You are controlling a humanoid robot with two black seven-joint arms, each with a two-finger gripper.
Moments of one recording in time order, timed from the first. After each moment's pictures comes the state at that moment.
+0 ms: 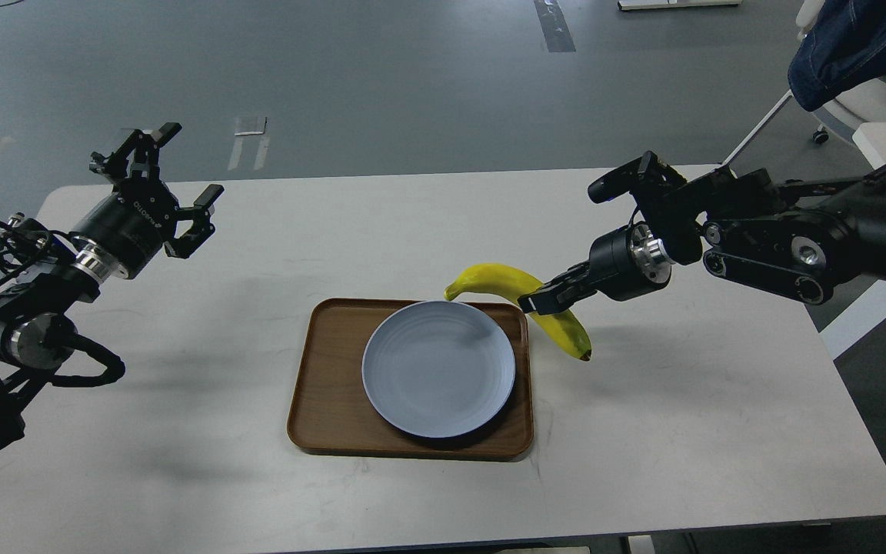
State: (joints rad) left arm -0.72 0.51 -0.51 -0.71 0.13 -0.49 -0.49; right arm 1.39 -0.35 -0.48 0.95 -1.20 0.38 0.49
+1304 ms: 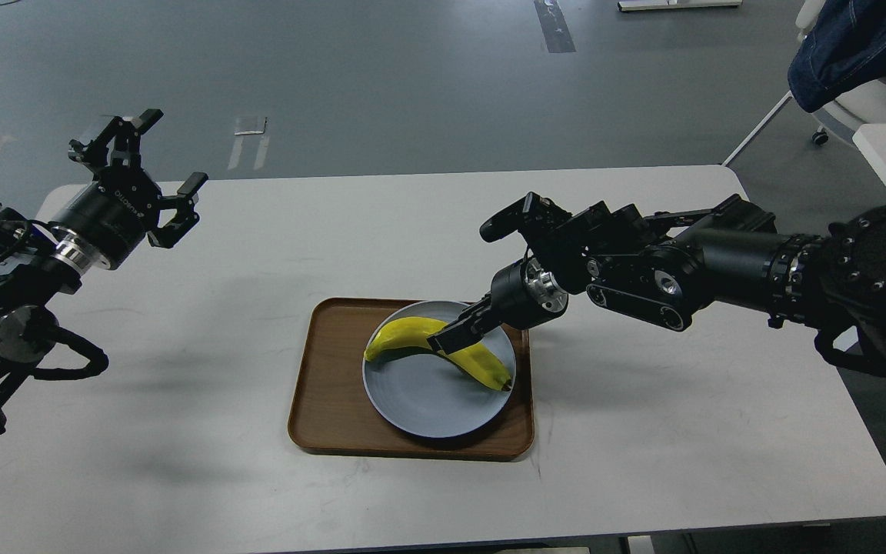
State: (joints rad) left arm -0.73 0.55 -0.53 -0.73 0.13 -0.49 -0.49; right arm 1.34 -0.07 -0.50 0.73 -1.13 0.36 0.49
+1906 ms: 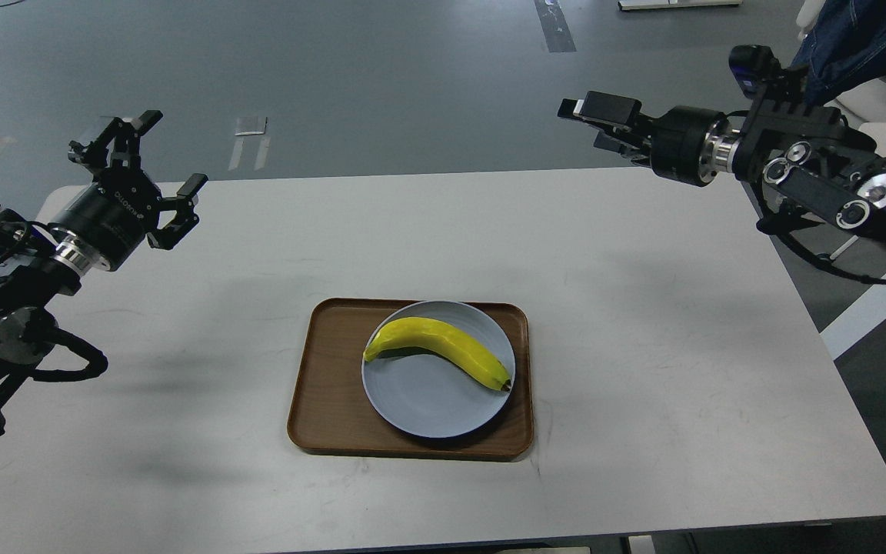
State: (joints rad) left arm -0.72 0.55 -0.52 -0.73 0.13 -0.49 -0.49; right arm 1.14 -0.47 0.05 0.64 -0.61 0.36 0.49
